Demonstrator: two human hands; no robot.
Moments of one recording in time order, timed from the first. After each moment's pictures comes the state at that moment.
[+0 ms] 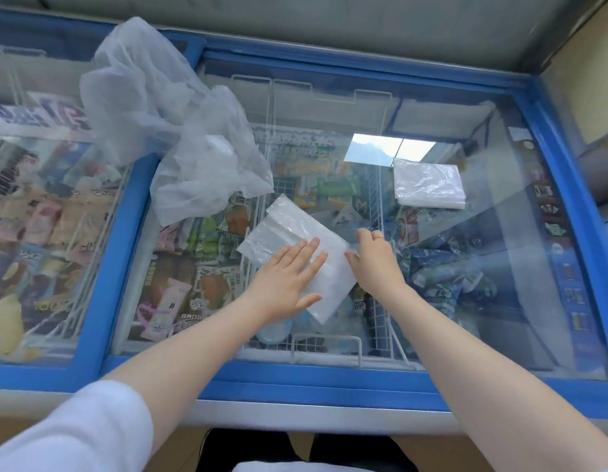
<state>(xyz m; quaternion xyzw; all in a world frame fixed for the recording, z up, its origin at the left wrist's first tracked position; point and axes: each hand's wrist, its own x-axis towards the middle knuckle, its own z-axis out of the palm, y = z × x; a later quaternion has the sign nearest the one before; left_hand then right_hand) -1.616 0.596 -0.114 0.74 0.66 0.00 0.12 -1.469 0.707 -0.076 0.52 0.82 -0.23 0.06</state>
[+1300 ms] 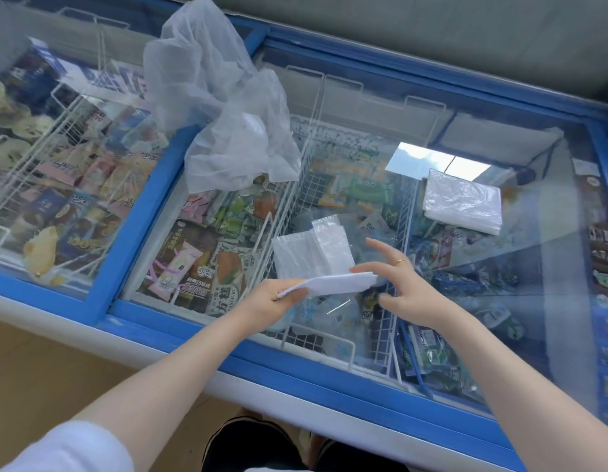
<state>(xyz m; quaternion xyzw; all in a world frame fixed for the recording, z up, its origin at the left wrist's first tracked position) -1.585 0.546 -0.097 0.38 0.68 0.38 0.49 -1.412 0.730 -0.053 0.26 0.84 -0.45 0.13</state>
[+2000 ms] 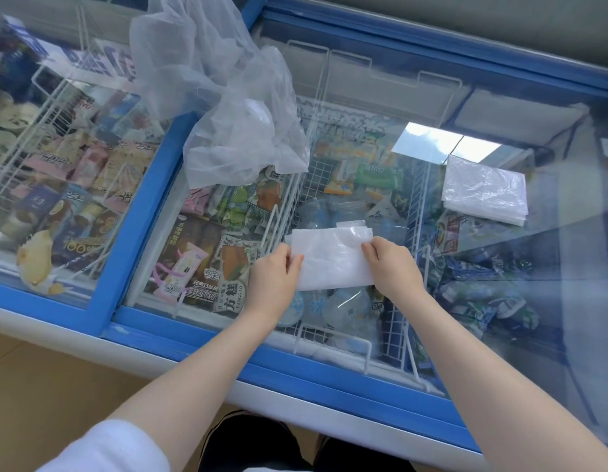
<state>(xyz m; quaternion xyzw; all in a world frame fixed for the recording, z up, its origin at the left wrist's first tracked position) -1.597 0.572 -0.104 0.31 0.87 0.30 0.22 -1.474 0.715 -0.092 0.48 0.81 -0.32 0.05</state>
